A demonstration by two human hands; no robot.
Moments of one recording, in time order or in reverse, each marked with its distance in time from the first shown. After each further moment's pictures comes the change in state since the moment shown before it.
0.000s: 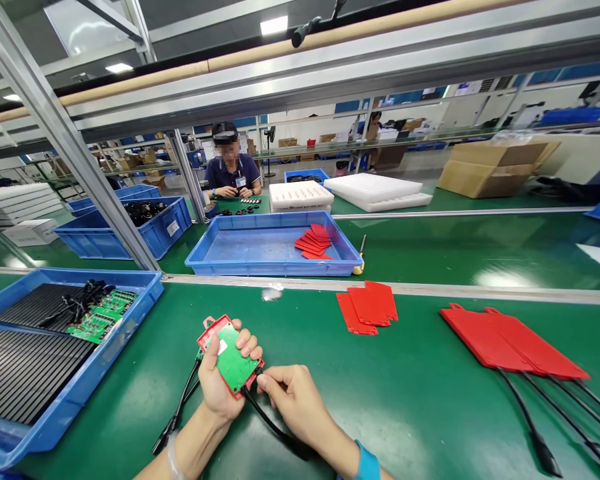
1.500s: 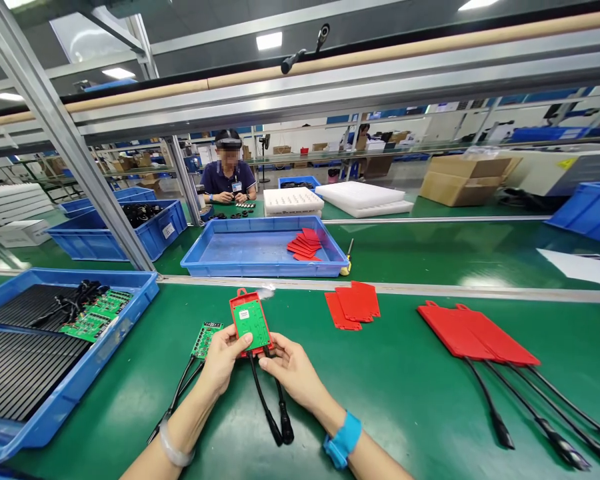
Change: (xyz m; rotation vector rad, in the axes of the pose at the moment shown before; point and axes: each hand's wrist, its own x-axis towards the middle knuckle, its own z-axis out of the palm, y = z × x) left_hand 0.019 0.007 -0.022 0.895 0.019 -0.011; right_hand 0.017 0.020 -0.019 0.619 0.018 -0.032
